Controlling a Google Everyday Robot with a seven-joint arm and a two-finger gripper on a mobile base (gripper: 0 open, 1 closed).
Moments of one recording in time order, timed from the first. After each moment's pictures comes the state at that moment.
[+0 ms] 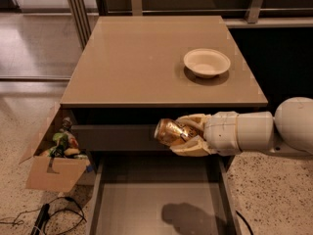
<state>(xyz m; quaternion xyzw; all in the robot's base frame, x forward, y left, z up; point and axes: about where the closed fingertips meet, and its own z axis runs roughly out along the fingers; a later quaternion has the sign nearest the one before) 0.471 -0.071 0.792 -0.59 0.63 0.19 0.47</state>
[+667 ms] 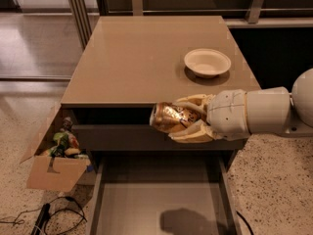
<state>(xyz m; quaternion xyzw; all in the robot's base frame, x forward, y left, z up) 0.458 -0.061 0.866 -0.63 0.58 0.18 0.49</state>
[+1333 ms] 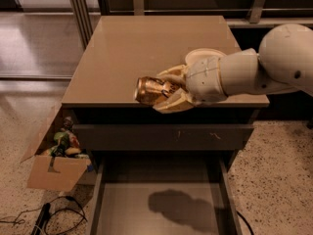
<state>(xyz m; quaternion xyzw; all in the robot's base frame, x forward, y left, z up) 0.520 -0.027 0.891 -0.66 0.55 0.17 0.47</state>
